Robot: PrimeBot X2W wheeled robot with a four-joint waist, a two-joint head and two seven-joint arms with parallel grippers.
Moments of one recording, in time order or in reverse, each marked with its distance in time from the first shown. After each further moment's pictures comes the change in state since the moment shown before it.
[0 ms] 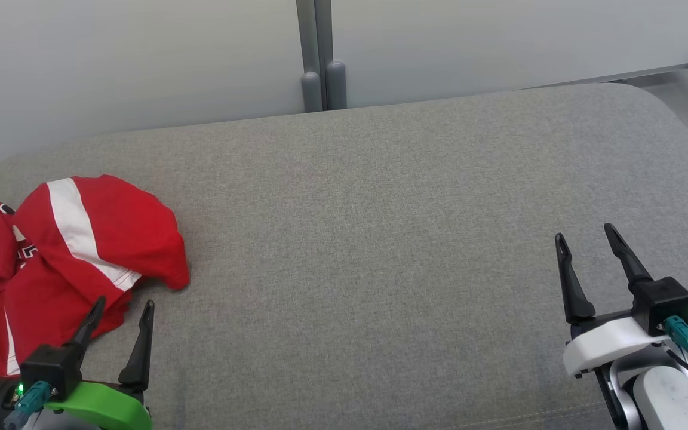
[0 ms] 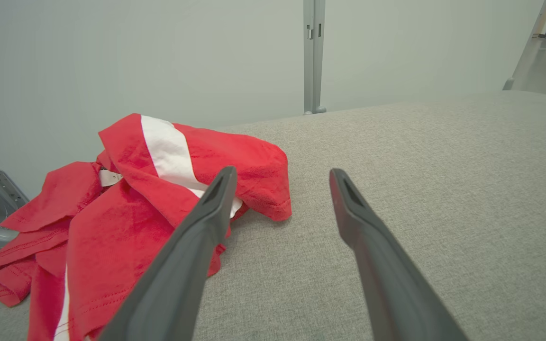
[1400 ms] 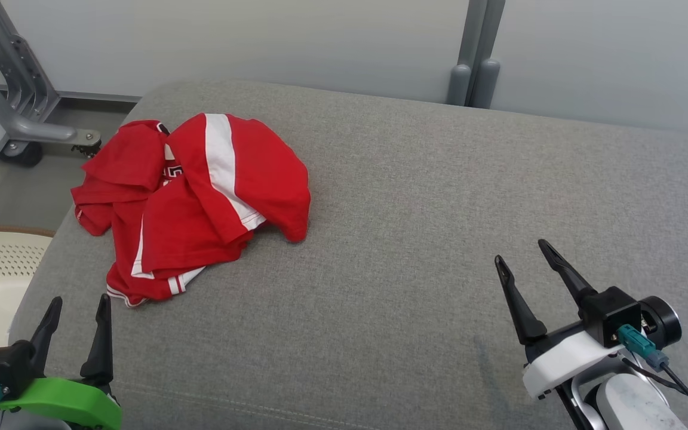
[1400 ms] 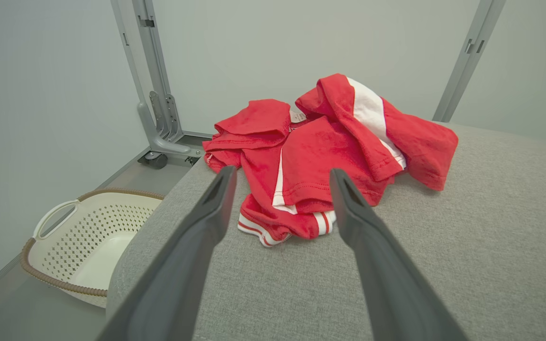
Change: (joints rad) left arm -0.019 -0.022 0.121 0.063 -0.063 -0.014 0.000; right arm -0.014 0.048 0.087 0.028 -0.009 0.124 0.000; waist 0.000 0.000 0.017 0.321
